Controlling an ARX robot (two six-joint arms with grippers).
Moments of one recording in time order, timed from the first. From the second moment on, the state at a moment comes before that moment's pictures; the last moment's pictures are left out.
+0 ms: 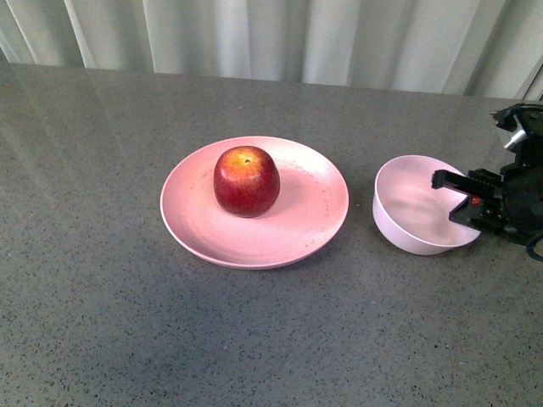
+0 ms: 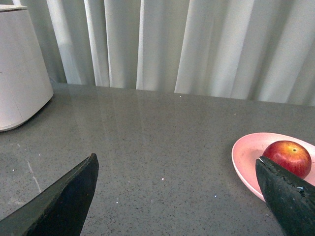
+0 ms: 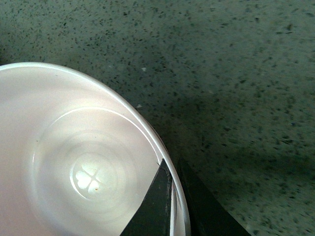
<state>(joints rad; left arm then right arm) 0.00 0.02 0.01 0.00 0.00 -0.01 0.08 1.97 0.89 0.28 -0.07 0.32</state>
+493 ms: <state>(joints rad) 0.00 0.02 0.01 0.00 0.00 -0.01 0.10 2.03 0.97 0.21 -0.02 0.34</state>
